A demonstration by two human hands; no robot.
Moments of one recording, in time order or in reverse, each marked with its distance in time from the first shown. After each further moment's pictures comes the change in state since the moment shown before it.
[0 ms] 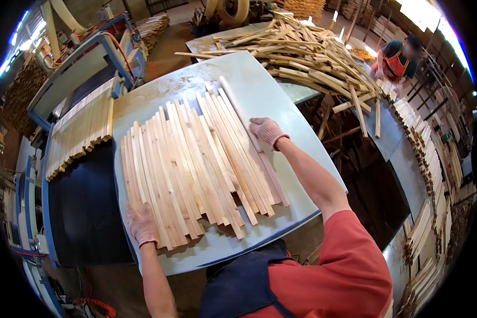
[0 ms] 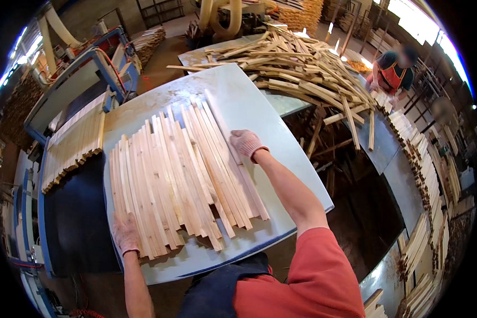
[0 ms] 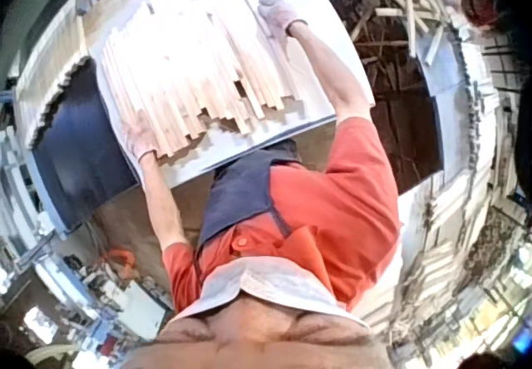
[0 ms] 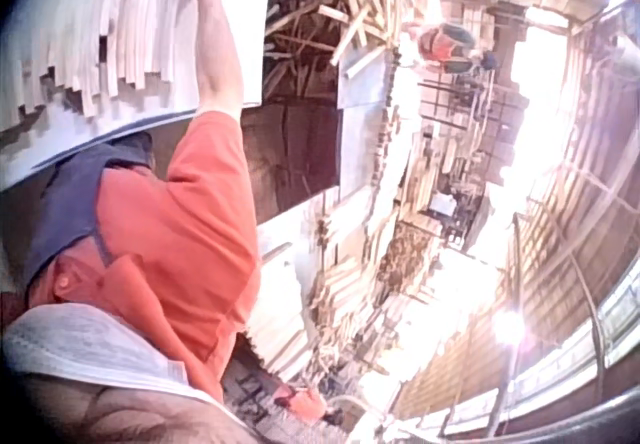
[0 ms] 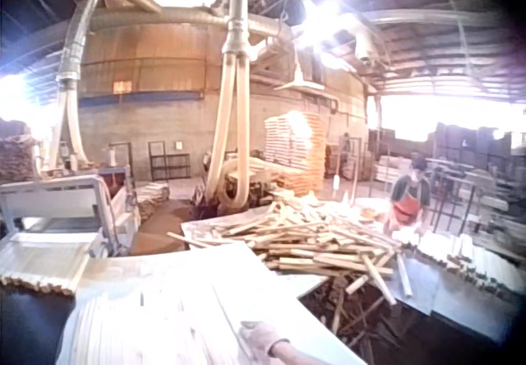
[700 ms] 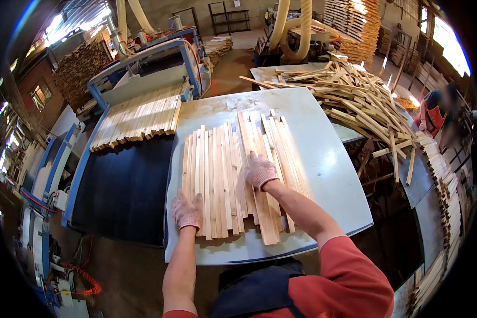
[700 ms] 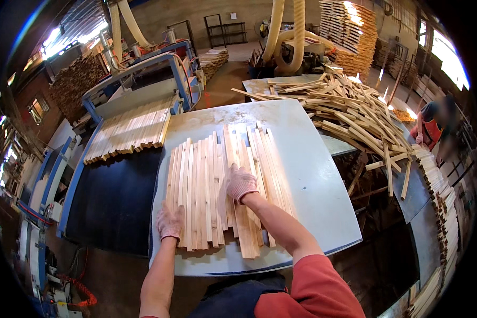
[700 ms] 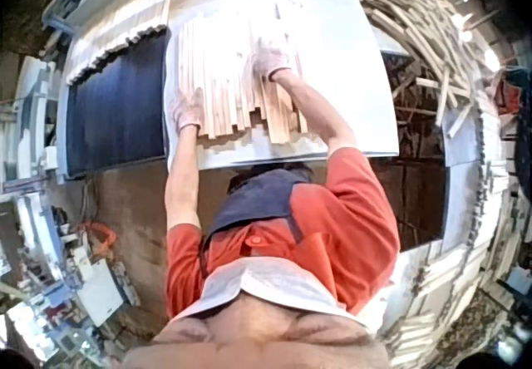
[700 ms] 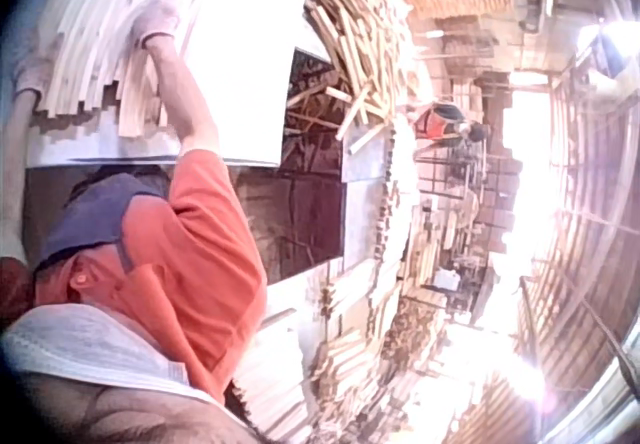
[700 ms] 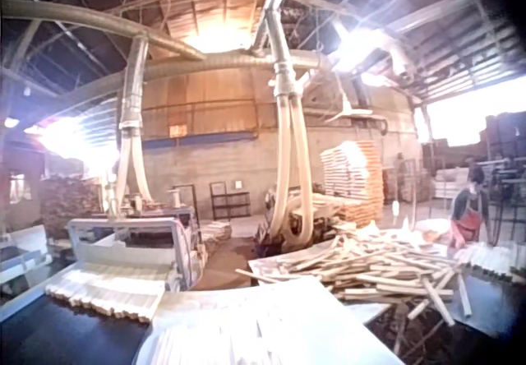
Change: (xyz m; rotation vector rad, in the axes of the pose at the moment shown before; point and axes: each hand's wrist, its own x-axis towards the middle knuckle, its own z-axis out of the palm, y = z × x) left_hand -0.004 -0.003 -0.010 -0.058 0.080 0.030; right_hand -0.100 -0.200 0.135 -0.435 -0.093 -0.246
